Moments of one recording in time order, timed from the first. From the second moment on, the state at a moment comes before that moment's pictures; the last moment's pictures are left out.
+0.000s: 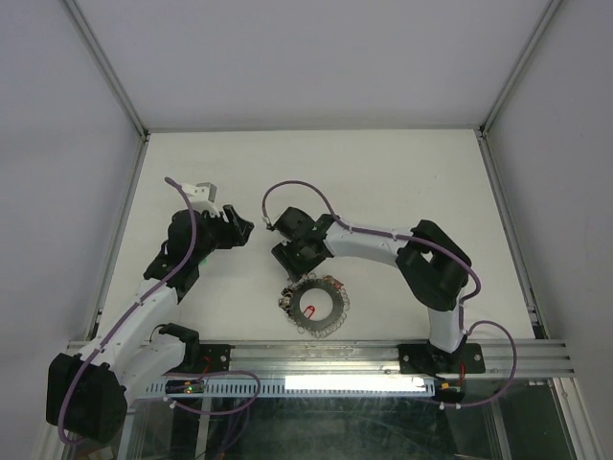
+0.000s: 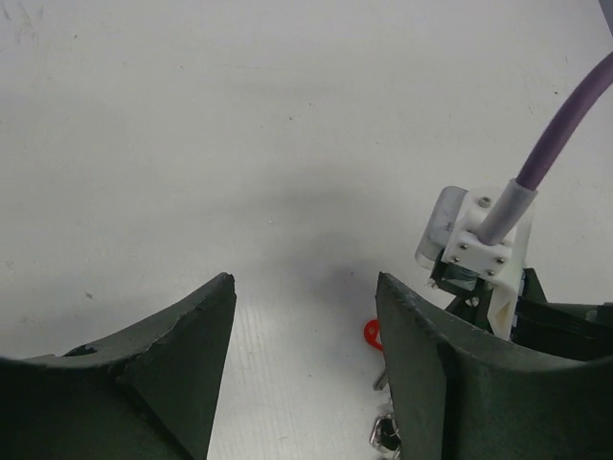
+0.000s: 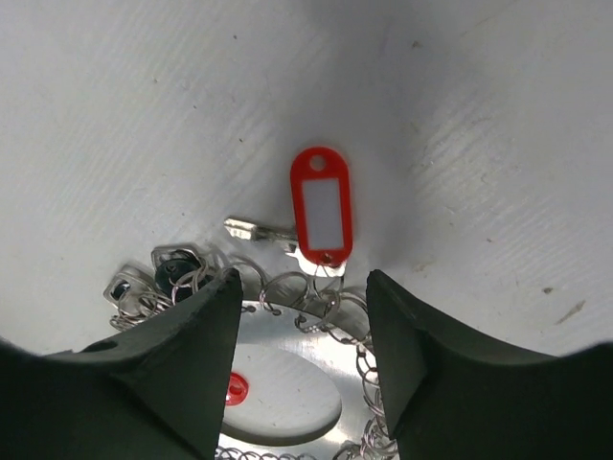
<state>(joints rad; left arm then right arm) -0.30 0.90 0.51 0.02 0.11 -0.42 0.98 1.92 1.34 -0.60 -0.04 0.21</state>
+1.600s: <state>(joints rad) -0.30 0.97 0.56 -0.04 0.00 -0.46 0.69 1.71 1.03 -0.47 0.06 0.31</state>
